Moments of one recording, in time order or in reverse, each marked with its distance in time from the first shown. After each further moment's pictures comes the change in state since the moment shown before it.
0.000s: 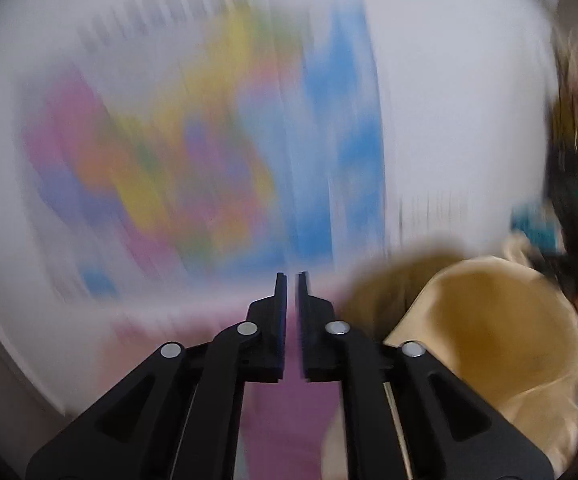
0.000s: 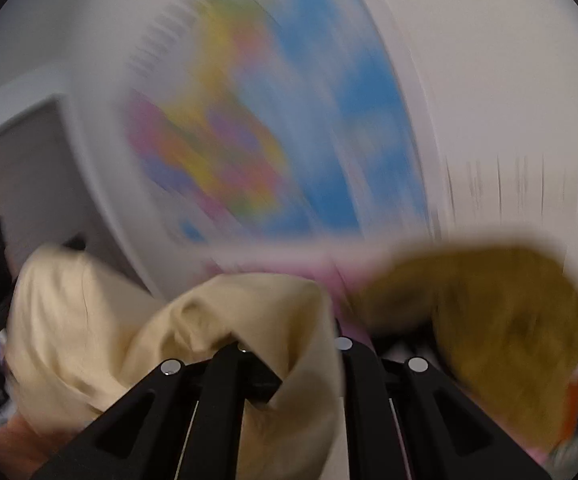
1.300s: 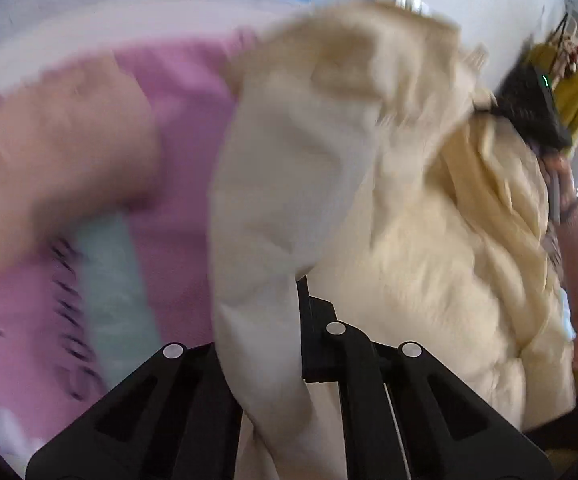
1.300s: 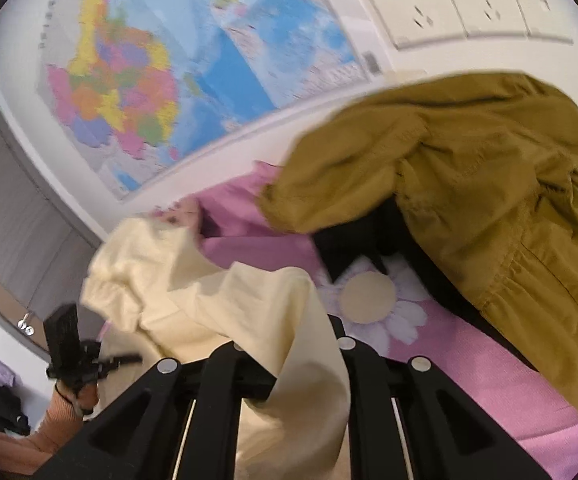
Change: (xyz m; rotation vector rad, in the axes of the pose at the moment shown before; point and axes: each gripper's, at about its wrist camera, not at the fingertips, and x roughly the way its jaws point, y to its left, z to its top) left arm 0.147 0.071 -0.195 -0.133 0.447 -0.456; right arm 0.076 -0.083 -0.047 0.127 0.147 0.001
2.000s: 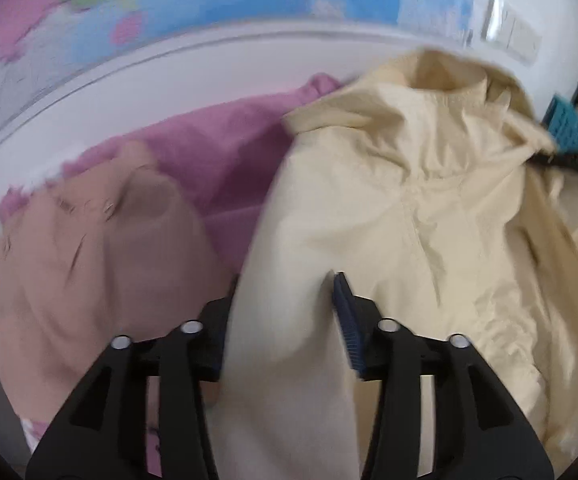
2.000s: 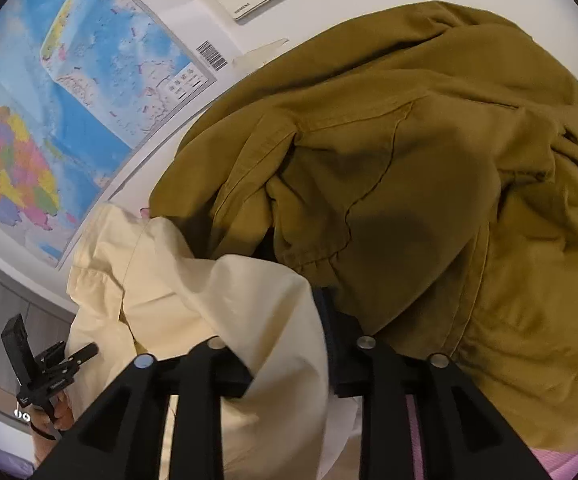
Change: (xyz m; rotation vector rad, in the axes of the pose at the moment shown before) left arm 0.057 0.045 0.123 0.019 0.031 0.277; right arm 0.064 -0.094 0.040 0.277 0.029 -0.195
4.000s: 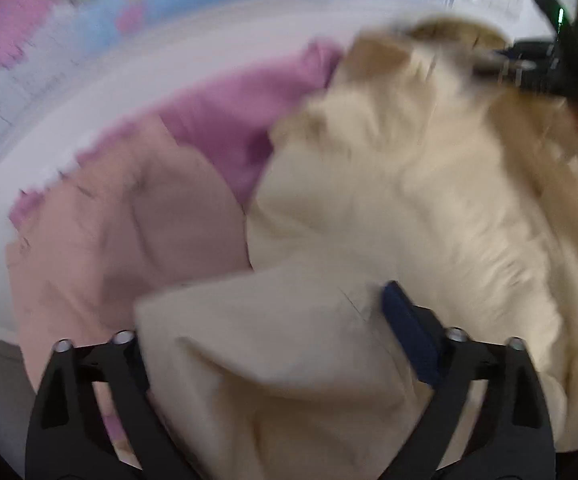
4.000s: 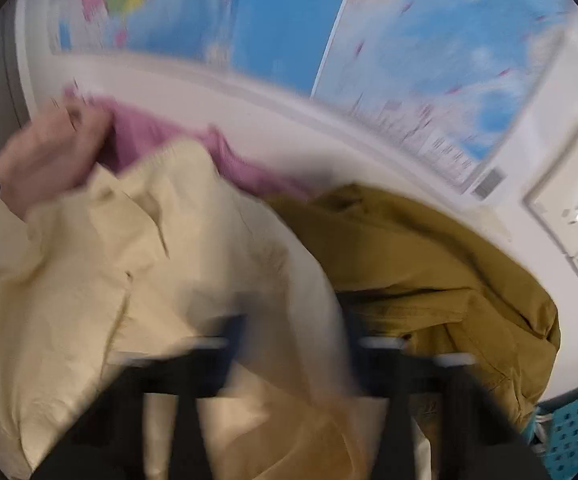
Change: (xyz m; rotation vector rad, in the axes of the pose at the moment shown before) left arm -0.003 0.002 -0.027 0.133 0.170 0.045; right arm 0.077 0.174 0.015 -0.825 0.116 -0.375
